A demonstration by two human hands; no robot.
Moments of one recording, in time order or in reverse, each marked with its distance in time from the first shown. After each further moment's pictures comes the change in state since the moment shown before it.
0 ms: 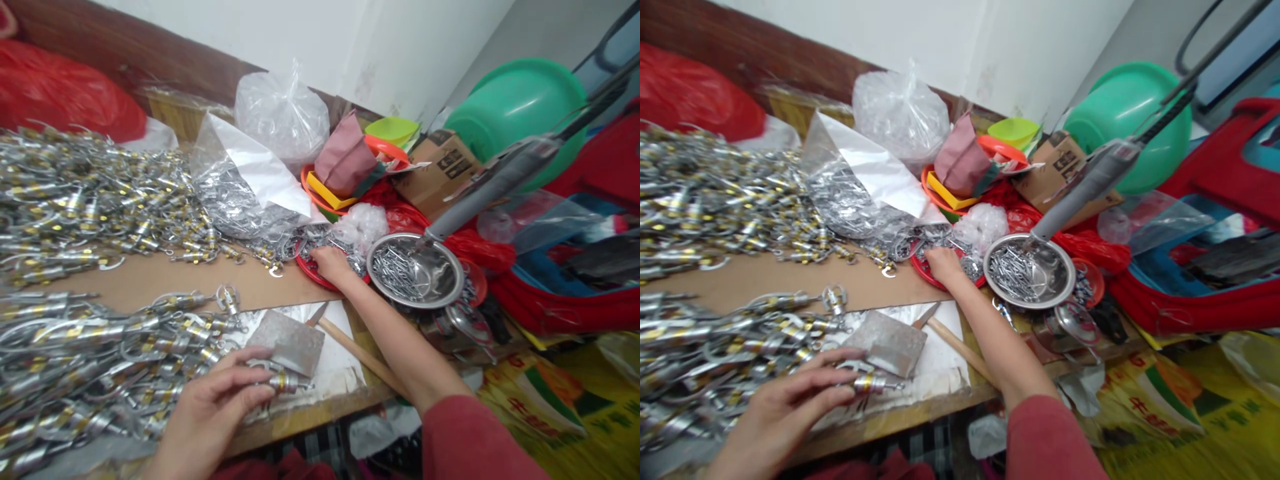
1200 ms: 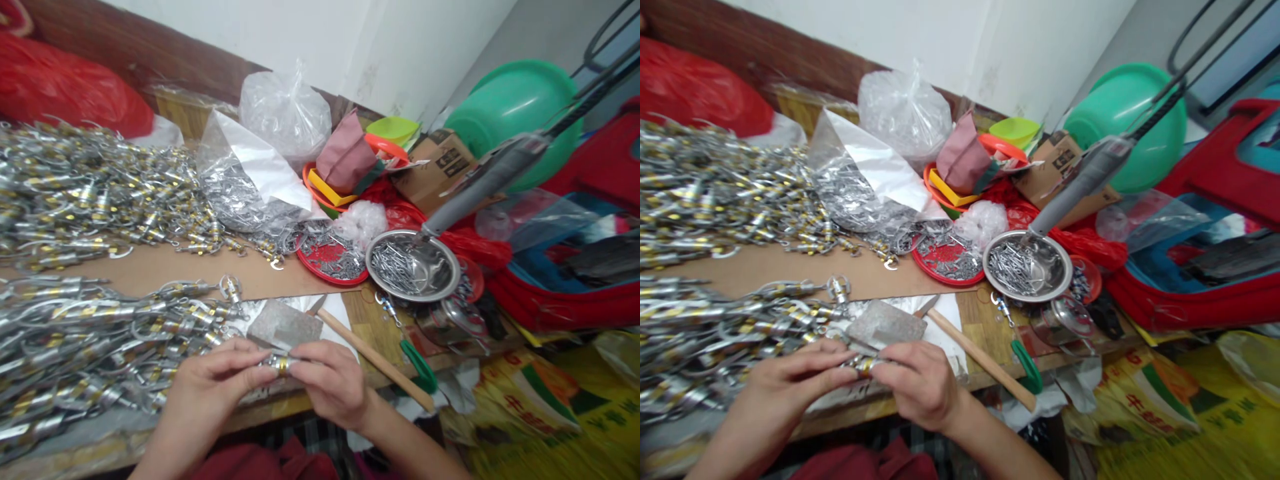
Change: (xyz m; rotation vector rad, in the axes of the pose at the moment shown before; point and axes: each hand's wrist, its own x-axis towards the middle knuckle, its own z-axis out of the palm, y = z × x) left_hand -0.007 0.009 0.001 -0.149 0.060 0.136; right_hand -0.181 -0.082 -0.001 0.494 0.470 -0.701
